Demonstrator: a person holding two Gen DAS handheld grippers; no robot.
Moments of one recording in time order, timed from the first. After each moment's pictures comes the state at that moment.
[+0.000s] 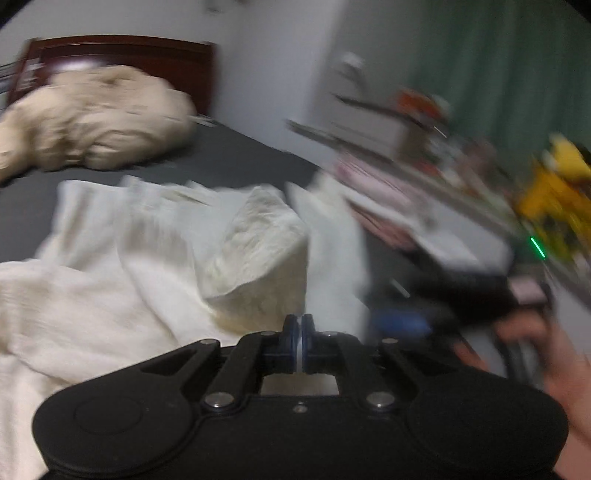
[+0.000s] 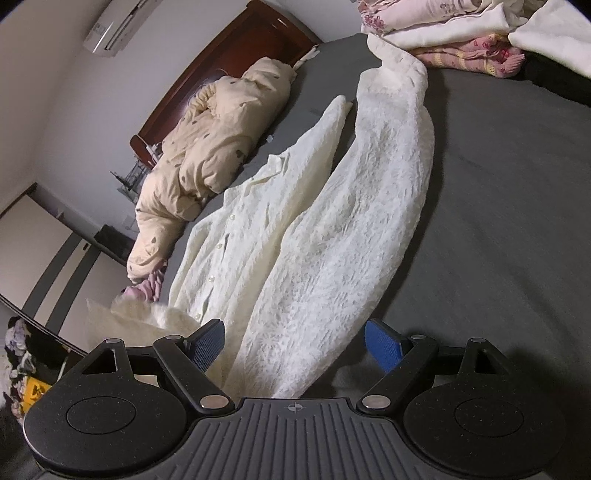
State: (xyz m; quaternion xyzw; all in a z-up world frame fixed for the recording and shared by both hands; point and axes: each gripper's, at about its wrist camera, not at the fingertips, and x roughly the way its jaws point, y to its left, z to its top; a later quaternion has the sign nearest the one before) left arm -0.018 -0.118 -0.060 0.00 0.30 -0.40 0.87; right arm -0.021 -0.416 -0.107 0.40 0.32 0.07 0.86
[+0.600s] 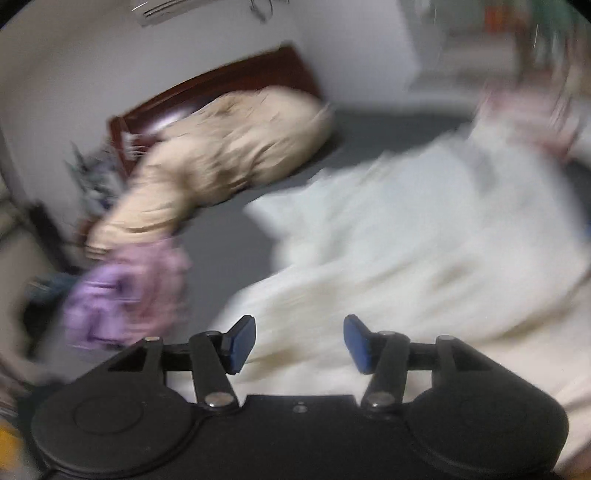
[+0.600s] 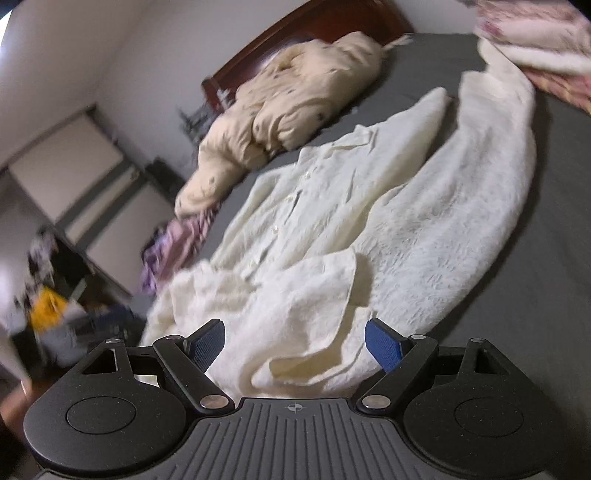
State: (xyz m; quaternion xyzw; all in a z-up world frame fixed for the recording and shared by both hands) left arm 0.038 0.025 -0.052 0.27 0.27 -0.11 0.92; right arm -0.022 -0.364 -0.087 0.27 0.34 0.18 0.88
